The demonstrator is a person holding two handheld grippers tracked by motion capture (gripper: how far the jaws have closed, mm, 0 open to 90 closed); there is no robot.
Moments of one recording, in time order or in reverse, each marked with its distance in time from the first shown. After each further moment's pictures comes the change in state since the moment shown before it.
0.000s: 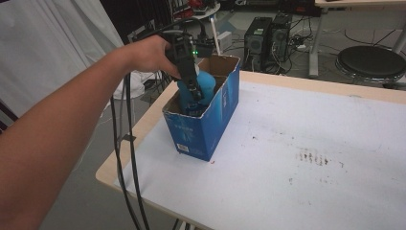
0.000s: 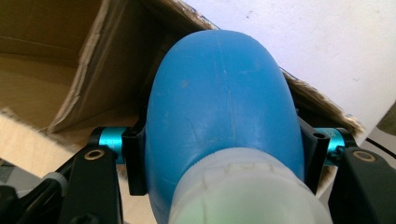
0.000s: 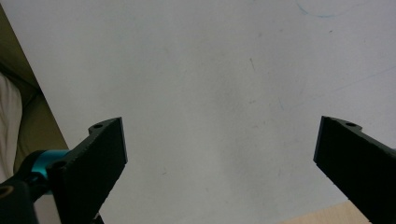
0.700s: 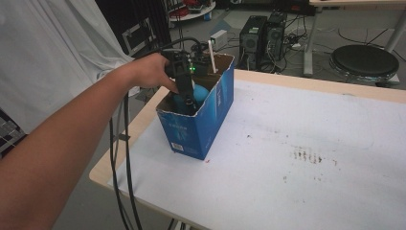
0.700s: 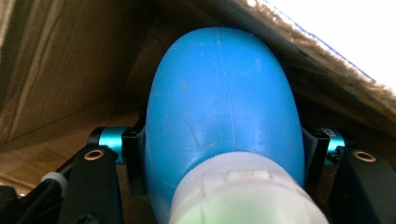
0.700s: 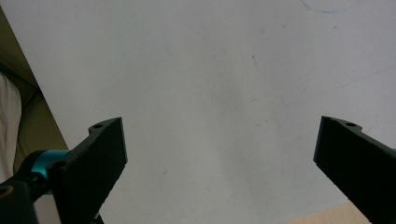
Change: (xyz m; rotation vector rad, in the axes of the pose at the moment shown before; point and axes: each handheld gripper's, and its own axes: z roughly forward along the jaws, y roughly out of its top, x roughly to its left) left arm 0.003 -0.005 0.036 0.045 -0.018 -0.010; right arm 0.000 -0.003 0.002 0.000 0.001 0.010
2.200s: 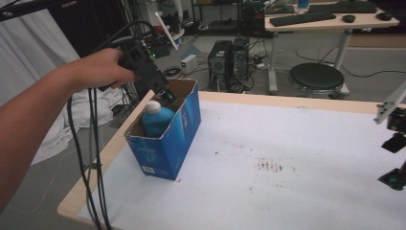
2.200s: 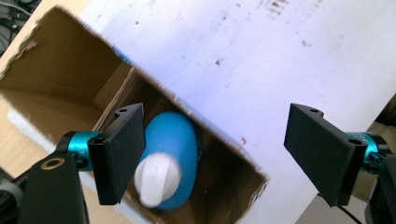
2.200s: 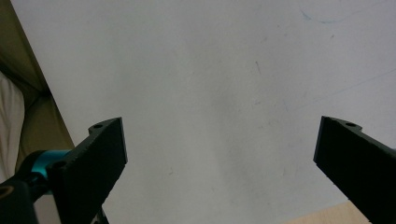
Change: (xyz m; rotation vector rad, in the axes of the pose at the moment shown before) left arm -0.036 0.025 -0.097 -0.263 0.055 -0.109; right arm 0.011 -0.002 -0.009 -0.029 -0.015 -0.017
